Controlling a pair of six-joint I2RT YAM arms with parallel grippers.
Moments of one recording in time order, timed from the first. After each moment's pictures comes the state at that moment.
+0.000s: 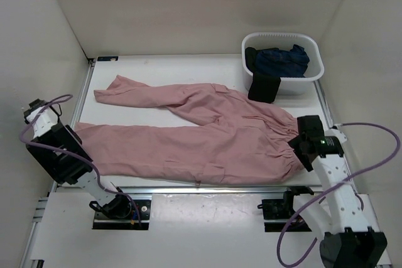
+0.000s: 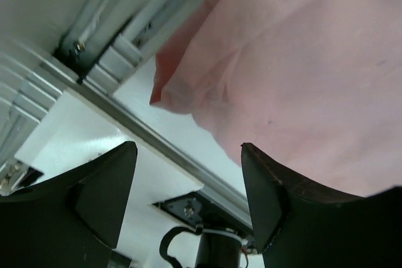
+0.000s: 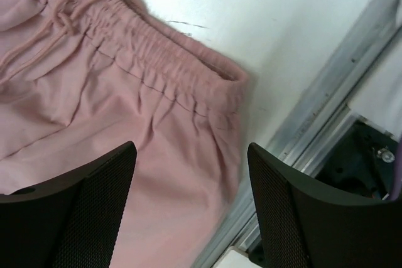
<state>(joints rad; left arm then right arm) 0.74 1.69 1.23 -1.04 -0.25 0.00 0.08 0.80 0.75 -1.13 0.45 1.05</state>
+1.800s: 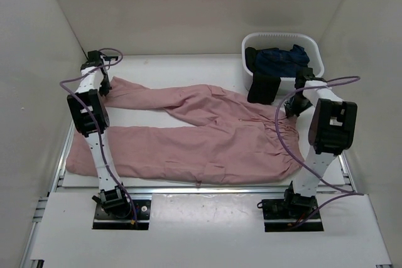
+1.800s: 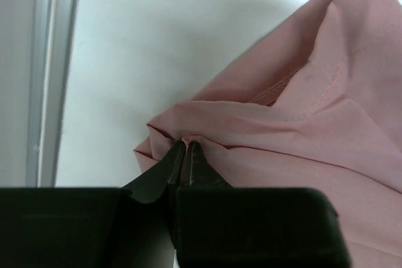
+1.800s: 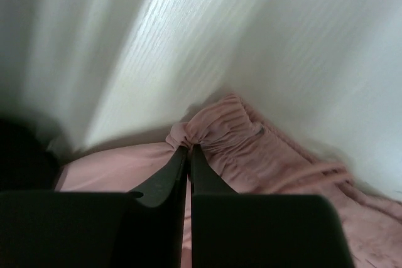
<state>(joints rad) 0.25 2.45 2.12 -0.74 -0.23 0.00 -0.11 1.96 1.40 -0.77 0.16 0.87</state>
